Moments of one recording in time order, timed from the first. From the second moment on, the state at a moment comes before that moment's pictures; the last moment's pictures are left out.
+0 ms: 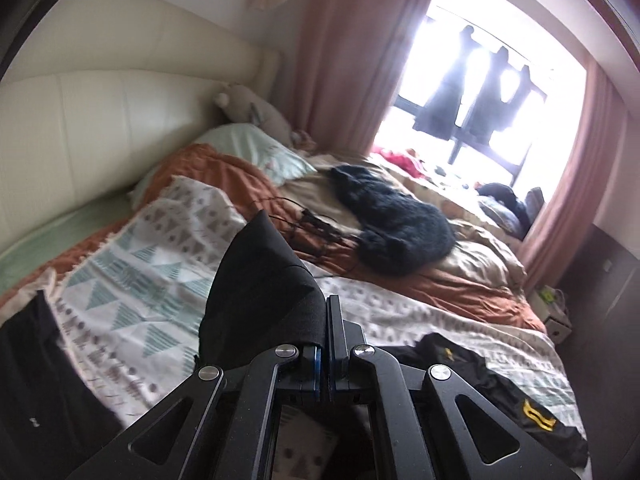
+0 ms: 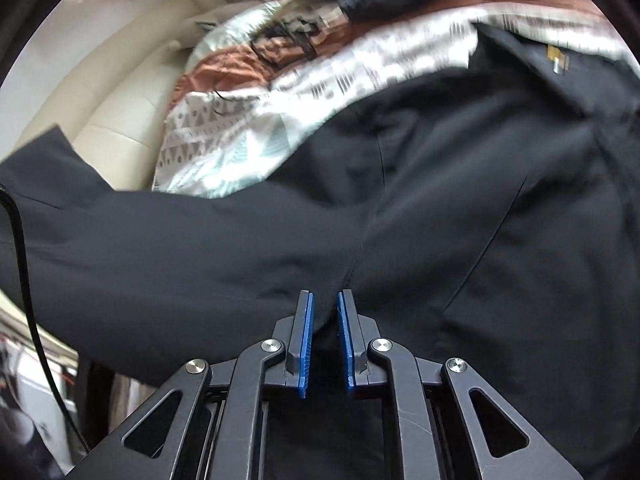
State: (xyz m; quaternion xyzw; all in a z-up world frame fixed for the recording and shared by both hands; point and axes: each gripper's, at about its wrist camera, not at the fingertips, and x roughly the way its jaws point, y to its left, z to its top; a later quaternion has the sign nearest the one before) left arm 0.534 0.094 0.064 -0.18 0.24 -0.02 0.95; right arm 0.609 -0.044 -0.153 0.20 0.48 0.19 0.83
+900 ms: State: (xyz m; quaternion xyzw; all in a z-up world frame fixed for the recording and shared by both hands) left arm 0.547 -0.175 0.043 -0.14 0.31 -0.29 0.90; right arm 0.421 -0.274 -0.080 0.27 0.40 0.07 0.88
